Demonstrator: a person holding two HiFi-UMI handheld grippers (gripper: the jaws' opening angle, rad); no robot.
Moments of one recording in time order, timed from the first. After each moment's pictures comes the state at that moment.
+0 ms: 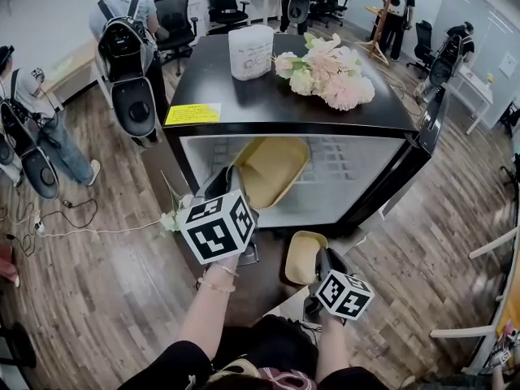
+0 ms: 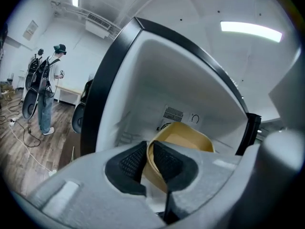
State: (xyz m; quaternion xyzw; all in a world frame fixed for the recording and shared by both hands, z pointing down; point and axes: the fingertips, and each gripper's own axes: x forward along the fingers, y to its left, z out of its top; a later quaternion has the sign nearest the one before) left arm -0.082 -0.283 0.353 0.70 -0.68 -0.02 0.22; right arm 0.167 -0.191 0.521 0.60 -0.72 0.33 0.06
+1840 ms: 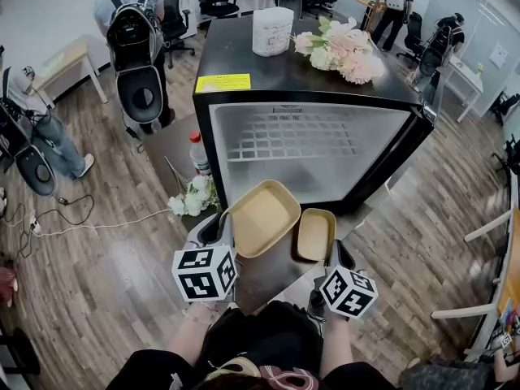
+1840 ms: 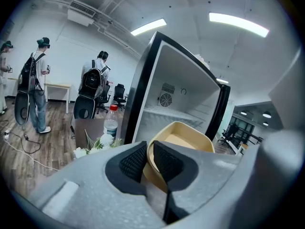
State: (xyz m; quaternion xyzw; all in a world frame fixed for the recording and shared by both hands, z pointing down) left arm -0.119 -0.157 0.446 0.75 -0.62 0.07 0.23; right arm 0.155 -0.131 0.506 0.67 -0.69 0.27 0.06
